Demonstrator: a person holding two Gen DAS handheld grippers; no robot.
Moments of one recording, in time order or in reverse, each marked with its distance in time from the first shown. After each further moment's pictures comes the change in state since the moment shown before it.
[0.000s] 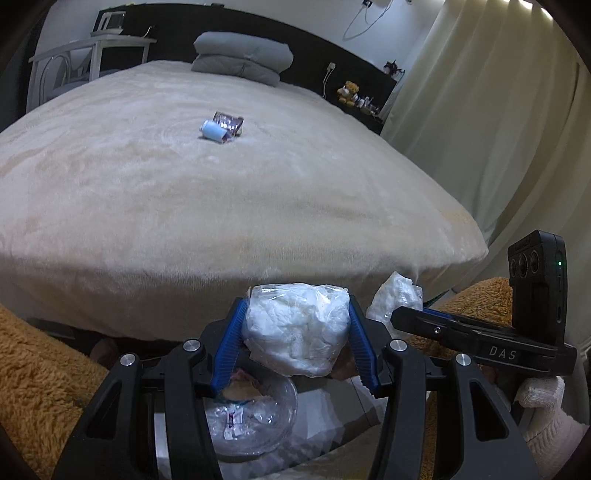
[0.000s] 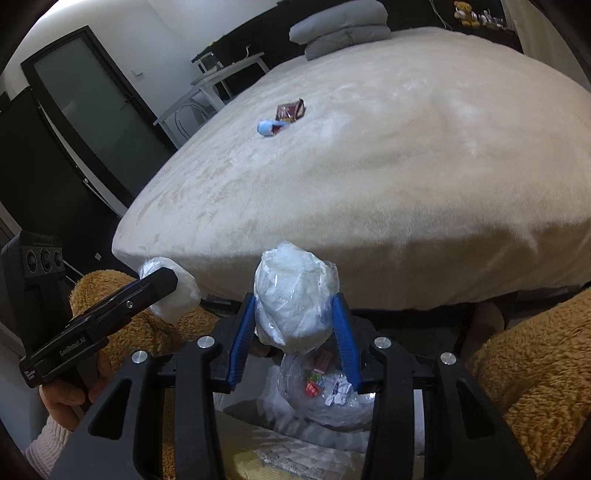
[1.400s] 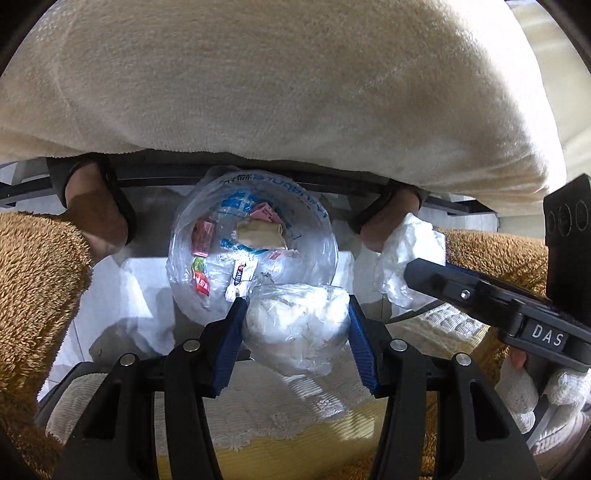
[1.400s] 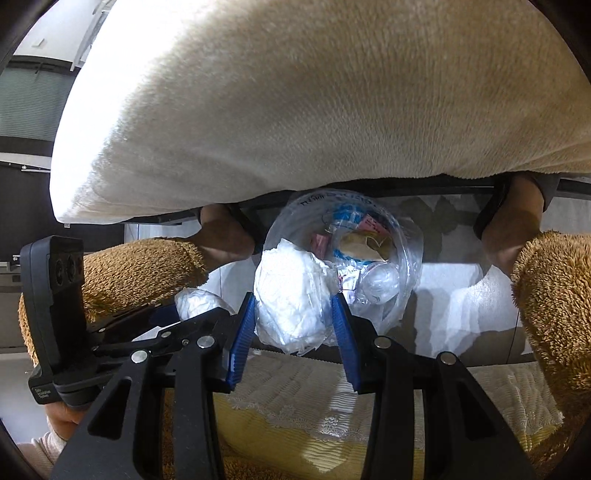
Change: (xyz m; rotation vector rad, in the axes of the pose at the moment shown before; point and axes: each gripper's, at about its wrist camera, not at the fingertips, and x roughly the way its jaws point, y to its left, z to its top) left arm 0.142 0.069 -0.068 -0.265 0.693 0.088; right arm 0.146 -0.044 -0.018 0.226 0.539 -0.024
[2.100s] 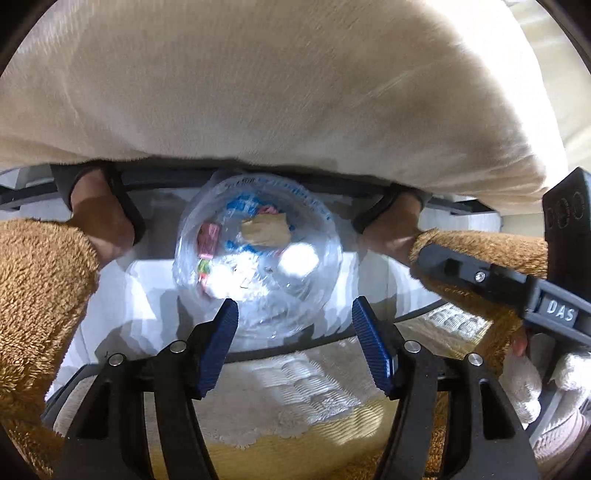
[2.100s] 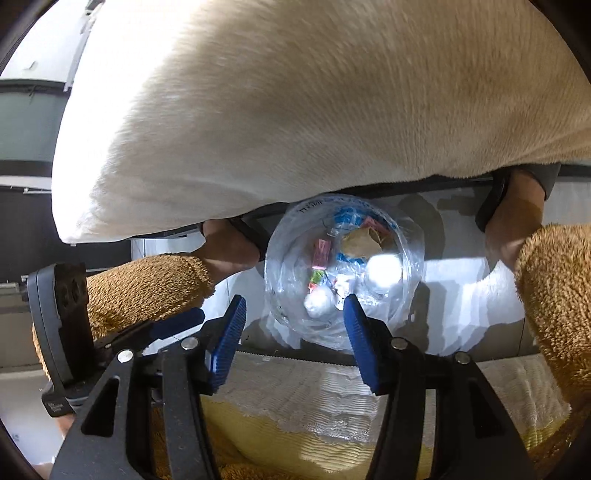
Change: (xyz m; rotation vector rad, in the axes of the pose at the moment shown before) left arm -0.008 0.002 -0.001 0.012 -0.031 -0.001; right arm -0.013 -0.009 0.004 0.051 -0.053 0.042
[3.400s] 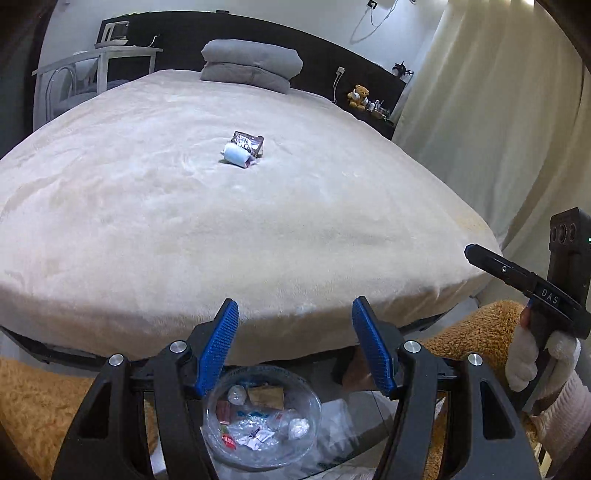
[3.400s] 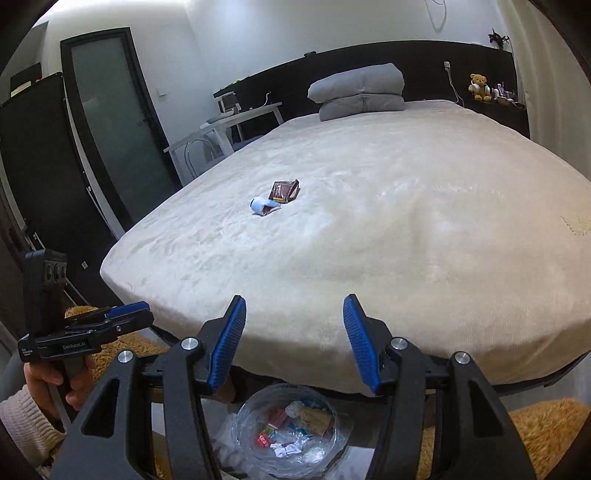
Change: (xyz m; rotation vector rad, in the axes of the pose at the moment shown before) left arm -0.176 -0.049 -0.018 0.275 -0.707 -0.011; right arm -0.203 0.047 -0.032 -0.460 -0.749 -0.038
